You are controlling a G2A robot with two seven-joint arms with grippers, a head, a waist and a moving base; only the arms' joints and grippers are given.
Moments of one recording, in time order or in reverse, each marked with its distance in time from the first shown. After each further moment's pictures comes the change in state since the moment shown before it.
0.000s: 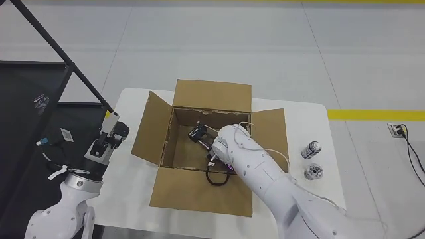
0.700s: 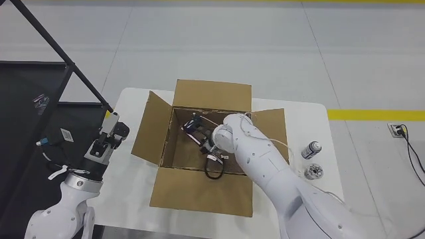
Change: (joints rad) left arm 0.000 0.000 0.000 0.000 0.000 0.000 0.000; right arm 0.073 0.006 0.090 0.026 0.107 -0.226 -0.015
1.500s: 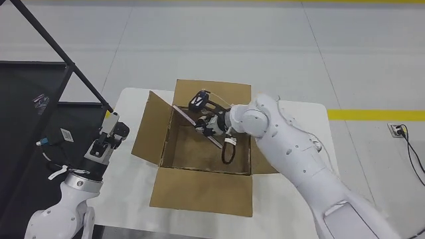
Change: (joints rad) left arm 0.000 0.000 0.000 0.000 0.000 0.000 0.000; right arm -0.182 0.297 0.344 -0.684 0.011 -0.080 0.165
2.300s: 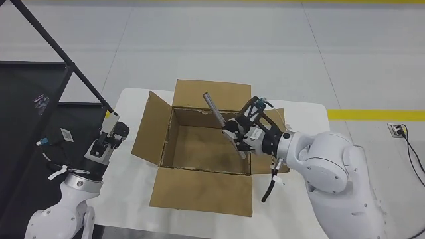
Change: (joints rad) left arm 0.000 0.000 0.000 0.000 0.000 0.000 0.000; right arm -0.542 0.153 0.431 -0.936 -0.058 0.129 0.137
